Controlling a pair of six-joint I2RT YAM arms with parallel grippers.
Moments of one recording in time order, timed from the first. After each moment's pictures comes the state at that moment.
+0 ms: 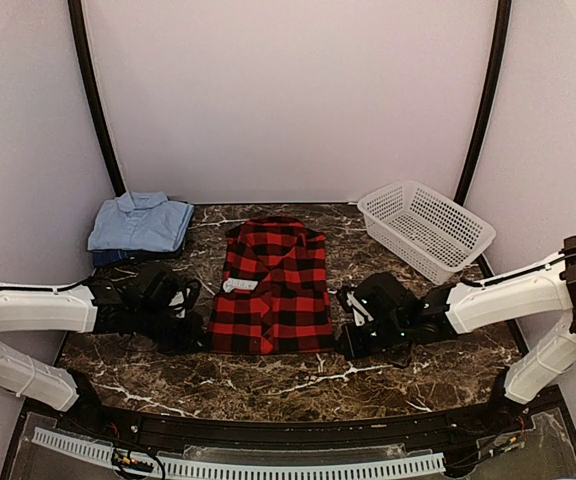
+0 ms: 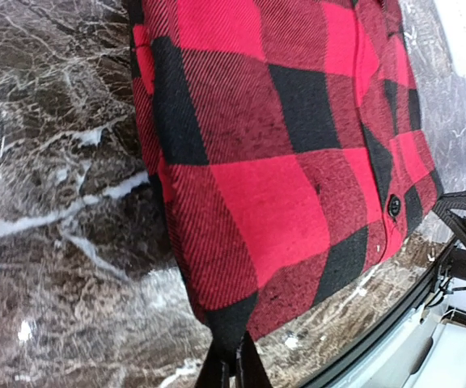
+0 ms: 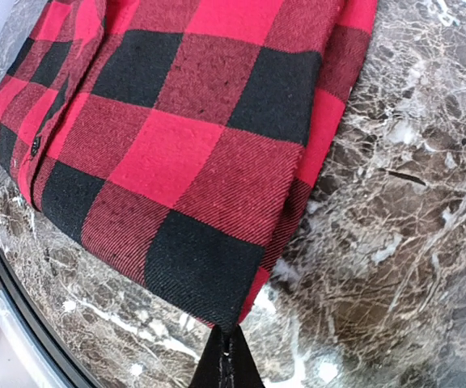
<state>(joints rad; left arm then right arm) -0.73 1.24 0.58 -0.34 0.24 -0.83 0.99 1.50 0.70 -0.13 -0.08 0.66</state>
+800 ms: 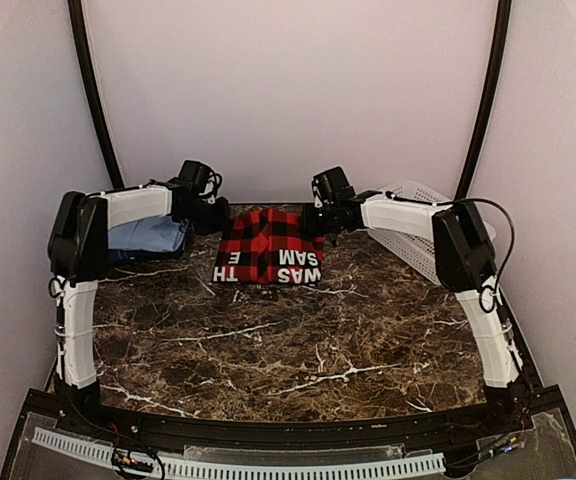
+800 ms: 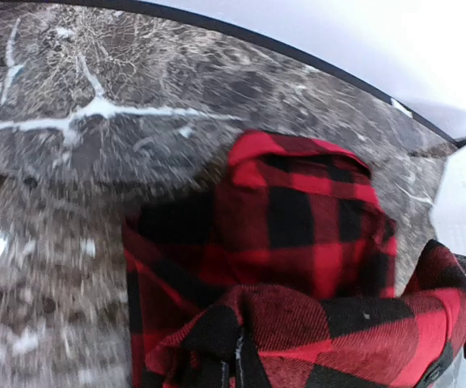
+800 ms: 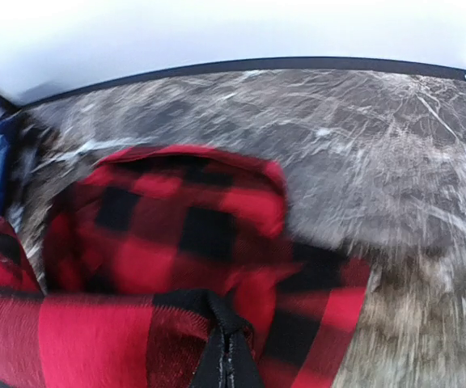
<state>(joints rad) -0.36 2.10 1.69 -0.42 0.20 -0.55 0.63 2.32 1.94 -0.30 0.02 0.48</state>
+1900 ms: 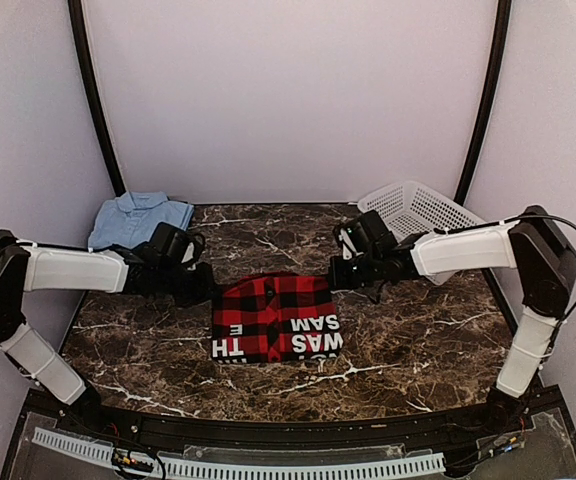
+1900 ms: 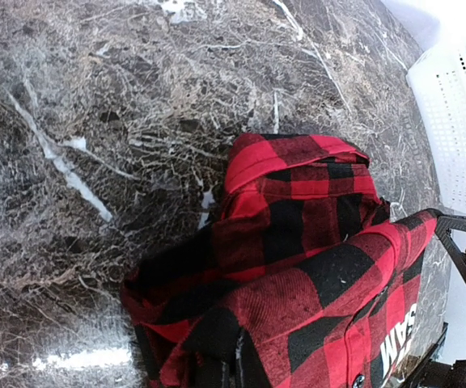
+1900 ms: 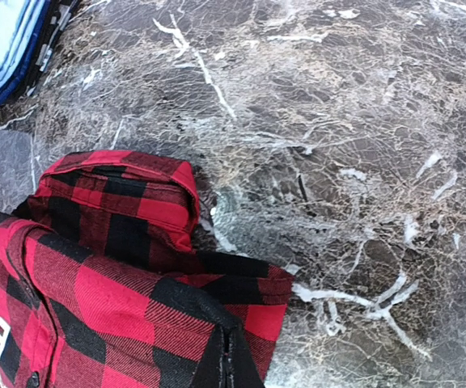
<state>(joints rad) -0.54 1.53 0.81 -0.13 0.15 -0.79 0.73 1.80 1.11 -0.13 -0.03 0.52</state>
